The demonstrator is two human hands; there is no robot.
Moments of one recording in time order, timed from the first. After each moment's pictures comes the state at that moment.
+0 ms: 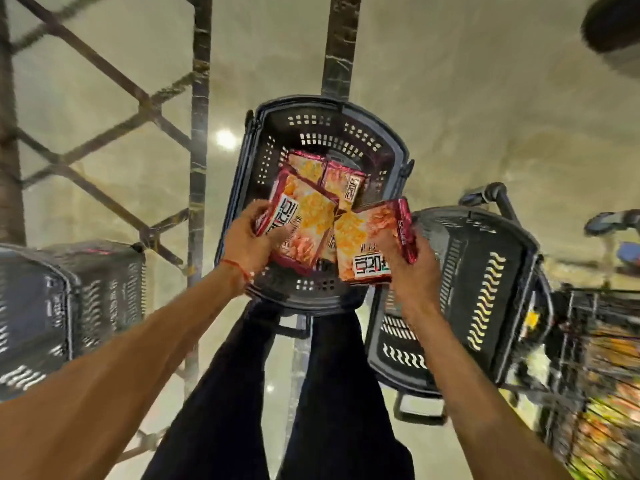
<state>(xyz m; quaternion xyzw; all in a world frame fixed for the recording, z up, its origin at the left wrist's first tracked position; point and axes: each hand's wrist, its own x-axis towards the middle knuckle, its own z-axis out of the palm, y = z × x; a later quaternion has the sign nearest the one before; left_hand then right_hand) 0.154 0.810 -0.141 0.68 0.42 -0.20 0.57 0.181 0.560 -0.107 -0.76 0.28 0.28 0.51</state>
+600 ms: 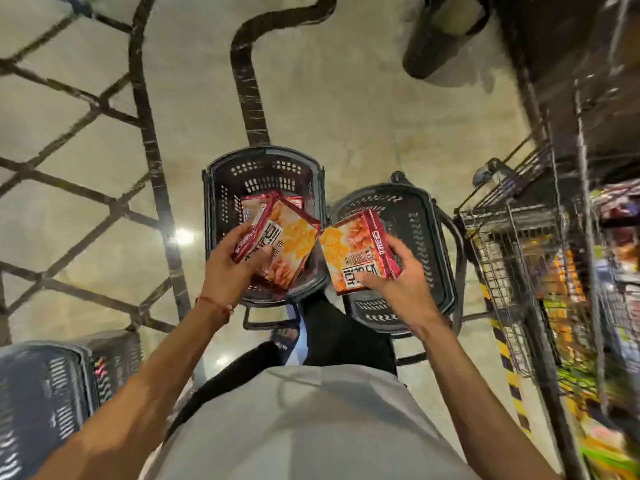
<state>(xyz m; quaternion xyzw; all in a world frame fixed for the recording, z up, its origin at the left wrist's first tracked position) 0.067 0.784 0.035 0.73 0.19 -0.20 0.62 0.017 0.505 0.070 -0.74 0.29 0.19 0.58</state>
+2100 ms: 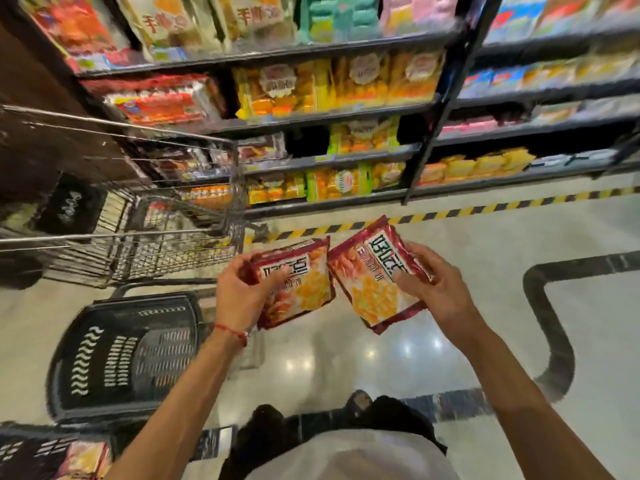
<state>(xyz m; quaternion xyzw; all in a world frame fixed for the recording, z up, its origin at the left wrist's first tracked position) -0.478 0.343 0.161 0.67 -0.40 -0.44 0.44 -0.773 0.347 0.177 -0.44 0.57 -0.42 0.56</state>
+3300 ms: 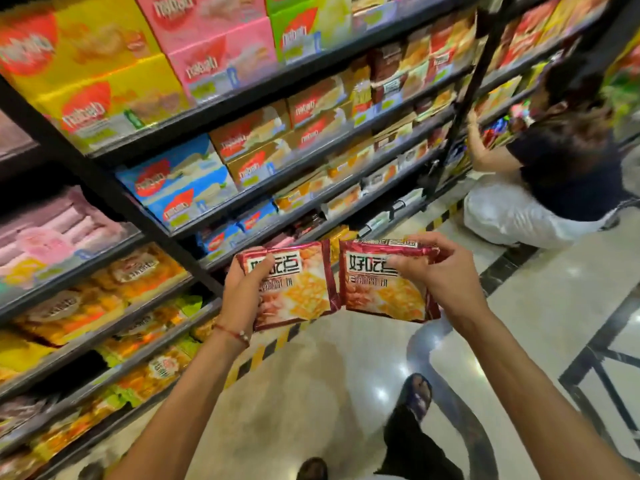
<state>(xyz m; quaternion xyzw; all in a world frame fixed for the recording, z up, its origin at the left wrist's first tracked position) -1.162 -0.171 0.199 0.55 -0.42 -0.62 0.36 -1.421 -0.041 0.210 -0.29 0.67 -0.59 0.35</state>
